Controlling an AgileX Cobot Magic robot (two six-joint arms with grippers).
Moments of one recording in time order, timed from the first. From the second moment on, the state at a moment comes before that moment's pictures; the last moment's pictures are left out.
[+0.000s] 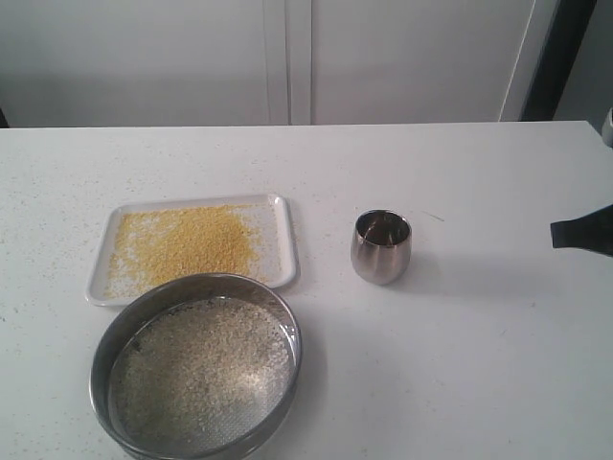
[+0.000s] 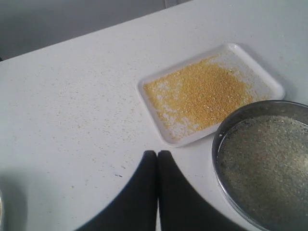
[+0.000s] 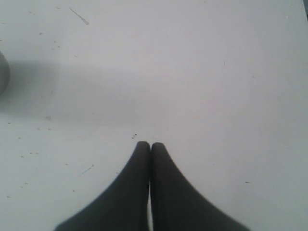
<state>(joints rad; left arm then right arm) -0.17 0.51 -0.71 -0.07 0.79 0.23 0.02 1.17 -0.68 -0.11 0.40 0.06</state>
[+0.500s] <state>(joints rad) -0.16 0.35 -0.71 -0.07 0.80 0.23 0.02 1.17 -0.68 -0.11 0.40 0.06</state>
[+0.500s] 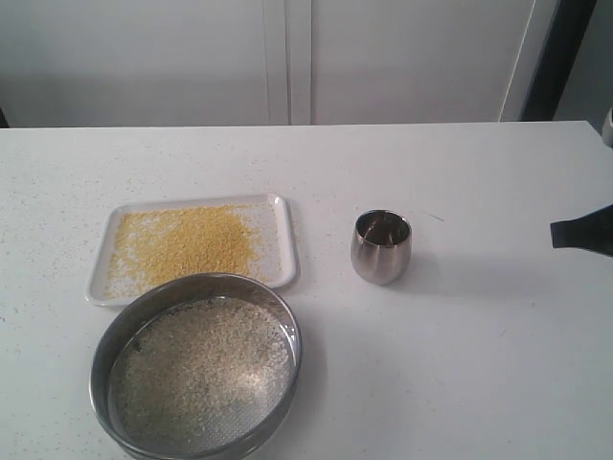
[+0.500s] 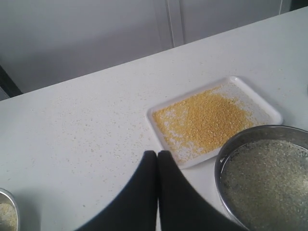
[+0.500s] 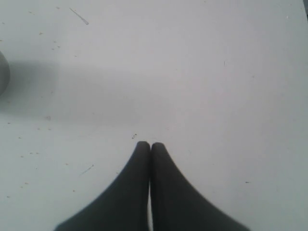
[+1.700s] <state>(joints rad) -0.07 0.06 -0.19 -0.04 0.61 0.13 0.02 1.17 -0.68 -0.11 0.40 0.06</state>
